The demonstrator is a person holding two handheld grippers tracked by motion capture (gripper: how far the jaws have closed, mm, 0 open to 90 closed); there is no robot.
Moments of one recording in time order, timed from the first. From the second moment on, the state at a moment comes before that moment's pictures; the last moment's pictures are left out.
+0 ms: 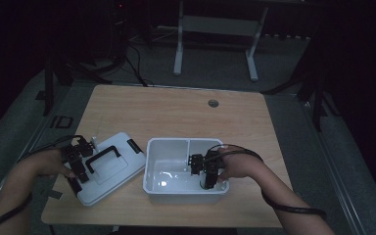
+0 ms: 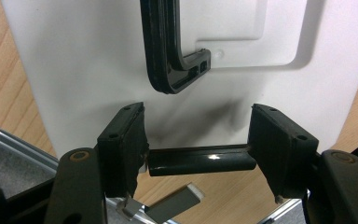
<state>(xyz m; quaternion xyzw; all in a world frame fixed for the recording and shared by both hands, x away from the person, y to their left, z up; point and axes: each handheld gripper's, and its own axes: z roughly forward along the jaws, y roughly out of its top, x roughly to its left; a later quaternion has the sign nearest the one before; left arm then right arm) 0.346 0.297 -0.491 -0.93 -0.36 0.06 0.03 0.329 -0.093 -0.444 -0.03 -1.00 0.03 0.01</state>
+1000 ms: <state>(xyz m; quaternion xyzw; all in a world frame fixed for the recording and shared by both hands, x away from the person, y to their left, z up) 0.345 0.301 -0.494 -0.93 -0.36 0.06 0.03 0.335 -0.070 -0.483 -0.03 -1.00 0.08 0.00</state>
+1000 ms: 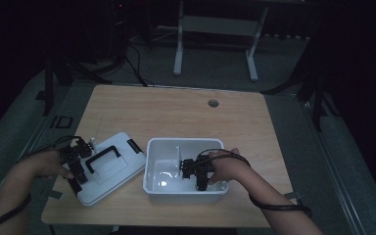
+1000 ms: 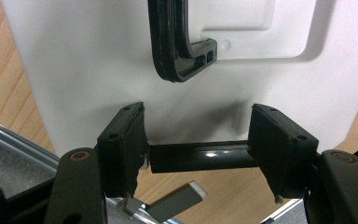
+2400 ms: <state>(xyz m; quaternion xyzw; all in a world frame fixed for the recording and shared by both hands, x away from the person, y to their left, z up) 0.346 0.299 -0.489 -0.93 -0.36 0.06 0.04 0.335 -0.088 -0.410 -0.04 -1.00 0.00 0.00</state>
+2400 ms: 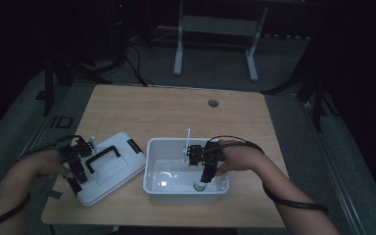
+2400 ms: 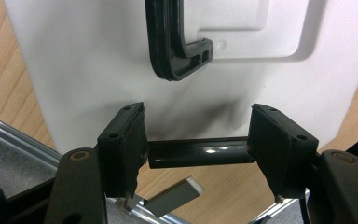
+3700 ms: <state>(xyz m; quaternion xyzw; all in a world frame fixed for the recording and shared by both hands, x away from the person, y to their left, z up) 0.345 0.298 -0.485 -0.93 -0.36 0.07 0.03 0.354 -0.211 -0.373 -0.15 -0.99 -0.06 -0.05</state>
